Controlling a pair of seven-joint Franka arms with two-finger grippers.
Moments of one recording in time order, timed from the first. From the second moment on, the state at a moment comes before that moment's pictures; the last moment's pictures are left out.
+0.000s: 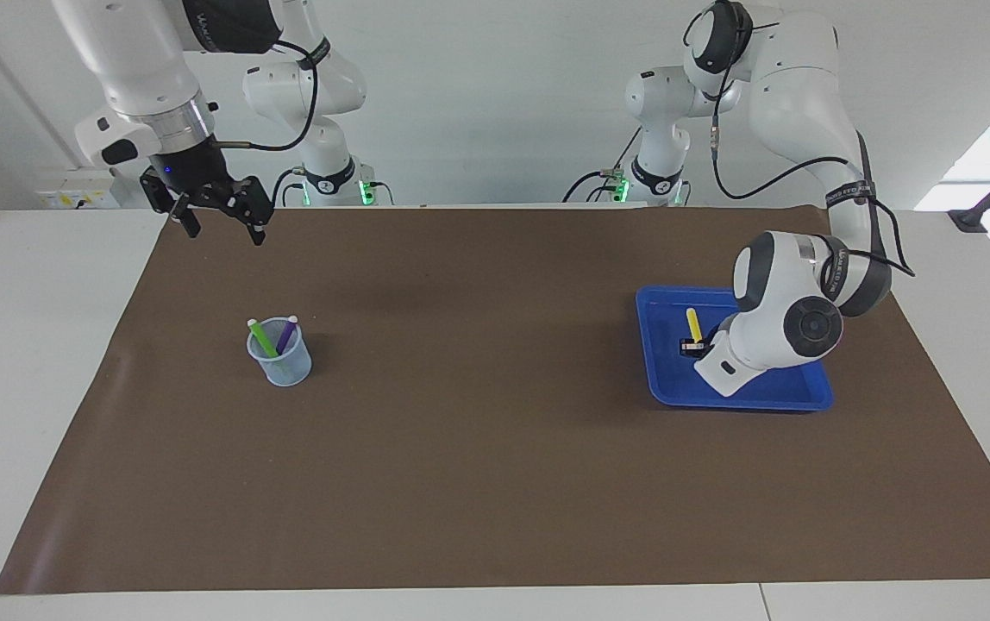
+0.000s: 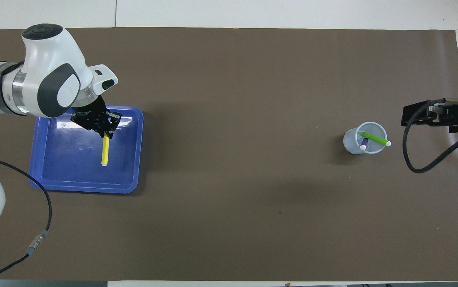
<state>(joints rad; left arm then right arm) 0.04 0.53 -0.27 -1.52 0.10 1.62 -0.12 0.08 -0.08 -0.06 -1.70 -0.03 1.65 0.17</state>
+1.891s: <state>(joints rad) 0.06 0.52 -0.27 -1.59 0.11 1.73 -0.11 0.16 -0.04 -0.05 -2.19 -0.20 2.17 0.15</state>
